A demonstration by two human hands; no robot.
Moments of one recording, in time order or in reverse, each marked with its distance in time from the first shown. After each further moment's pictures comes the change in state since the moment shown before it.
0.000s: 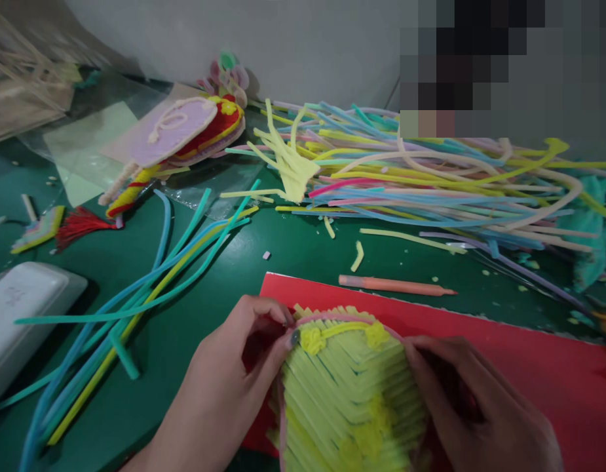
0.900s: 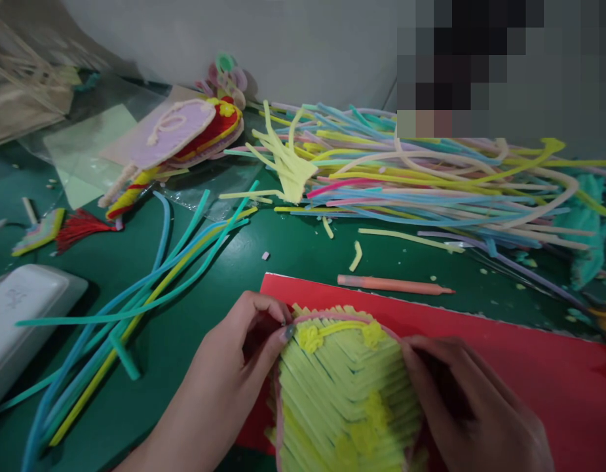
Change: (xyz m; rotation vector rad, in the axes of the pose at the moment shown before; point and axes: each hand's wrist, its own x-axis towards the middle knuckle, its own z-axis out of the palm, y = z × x) left_hand 0.009 0.004 0.000 -0.122 -0.042 -0.026; right_hand 0.000 -0.001 0.003 -0.012 0.010 -0.085
